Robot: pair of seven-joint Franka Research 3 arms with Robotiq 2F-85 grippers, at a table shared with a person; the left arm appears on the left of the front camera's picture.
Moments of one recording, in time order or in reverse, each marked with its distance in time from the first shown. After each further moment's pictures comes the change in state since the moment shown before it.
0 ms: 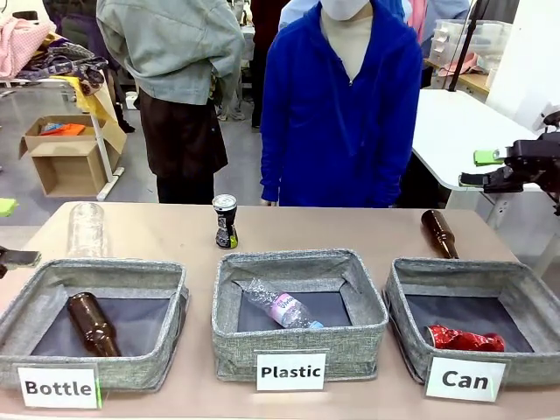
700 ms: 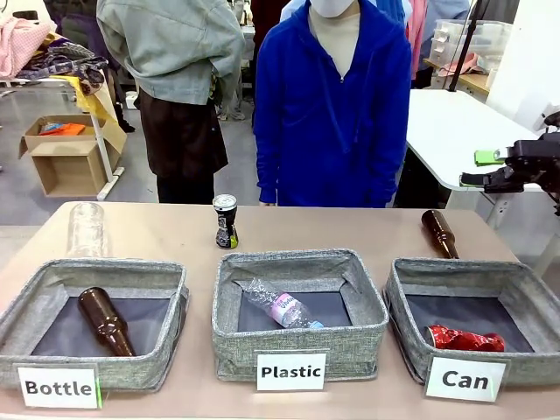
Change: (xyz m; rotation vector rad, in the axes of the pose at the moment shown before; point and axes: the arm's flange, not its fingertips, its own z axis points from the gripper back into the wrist) left arm -0.006 -0.023 0.063 -0.093 -0.094 -0.007; right arm 0.000 0.000 0.000 -0.001 -0.001 0.000
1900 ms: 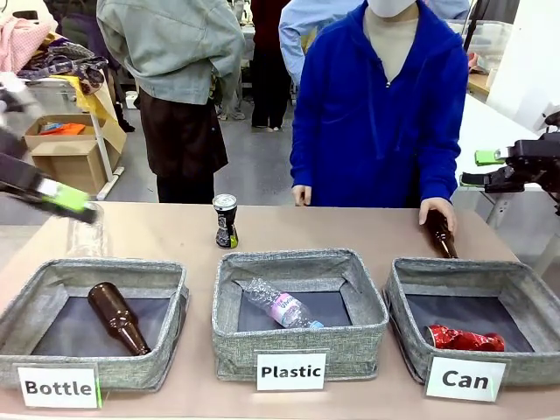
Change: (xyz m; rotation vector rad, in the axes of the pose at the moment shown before) left arm 0.058 -0.020 -0.181 0.355 0.383 -0.681; right arm 0.000 0.000 0.000 0.000 0.000 0.000
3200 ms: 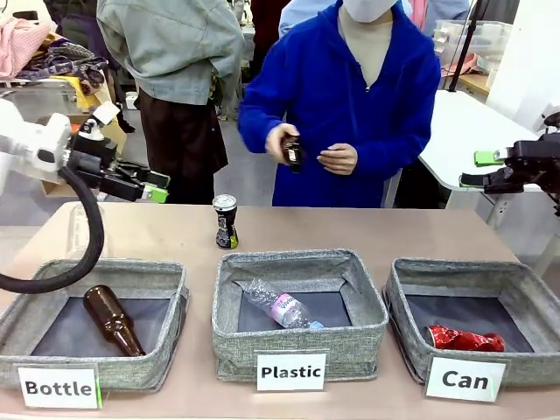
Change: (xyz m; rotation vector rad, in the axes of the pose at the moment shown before) left arm 0.057 0.190 -0.043 0.097 -0.174 -0.522; right arm -0.001 0.000 0.000 0.000 0.000 -0.001
